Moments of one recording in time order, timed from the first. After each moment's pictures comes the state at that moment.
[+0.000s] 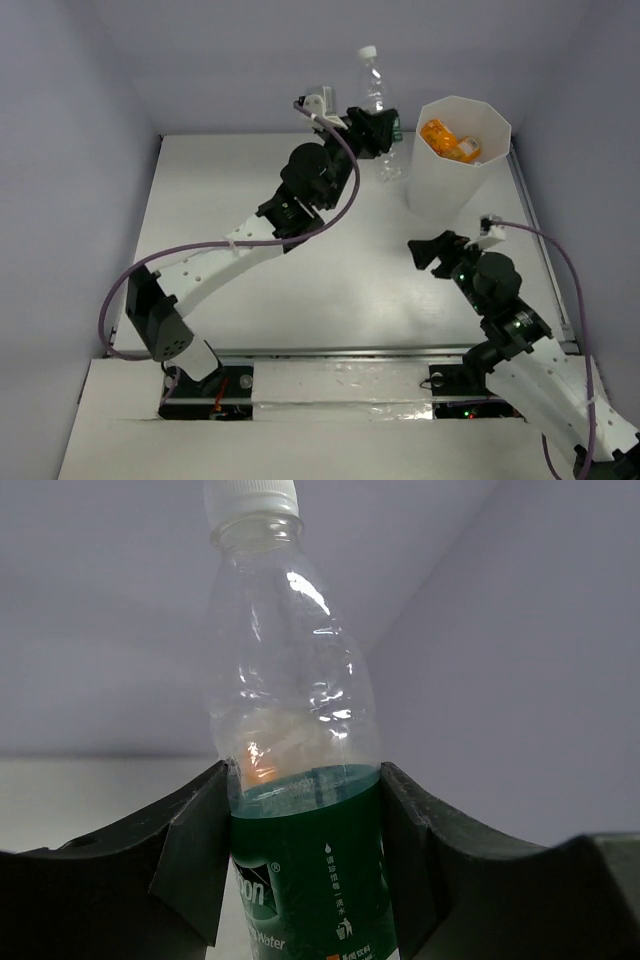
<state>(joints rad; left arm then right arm) -0.92 1.53 1.45 0.36 -0.45 -0.49 0.51 0.49 0.55 -0.19 0.21 0.63</state>
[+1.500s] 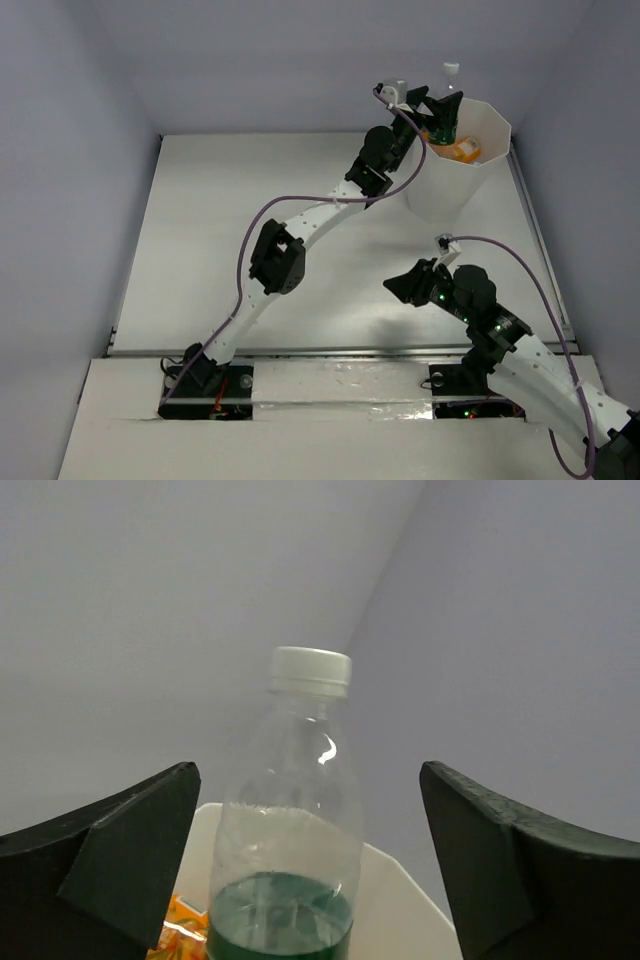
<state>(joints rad) -0.82 2.54 2.49 0.63 -0.19 -0.45 0.62 0.53 0.31 -0.06 -0.16 0.70</state>
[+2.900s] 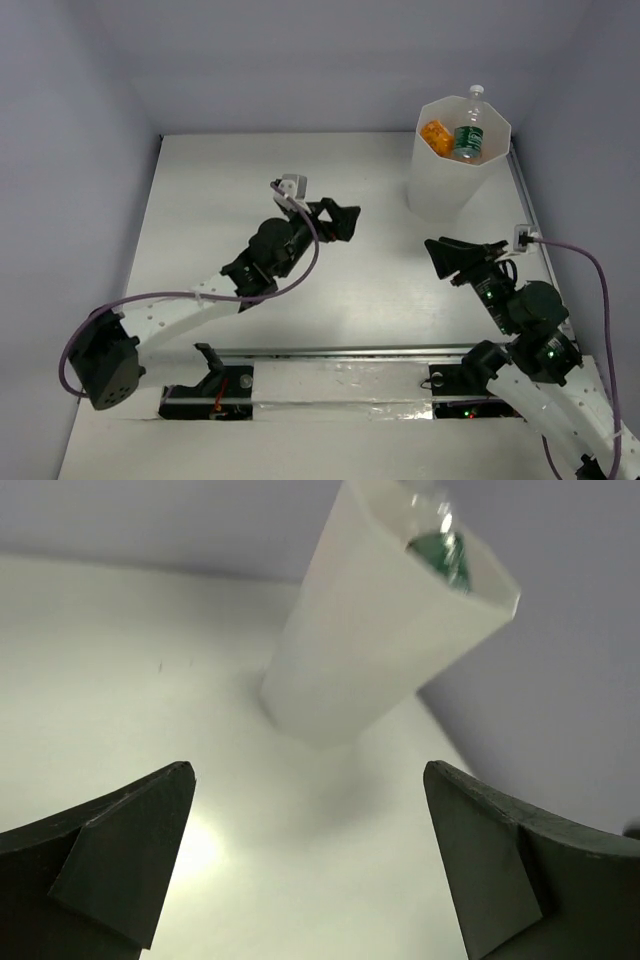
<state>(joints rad) -0.89 1.22 0.84 0.47 -0.33 -0.49 0.62 0.29 0.56 -0.15 0.18 0.62</state>
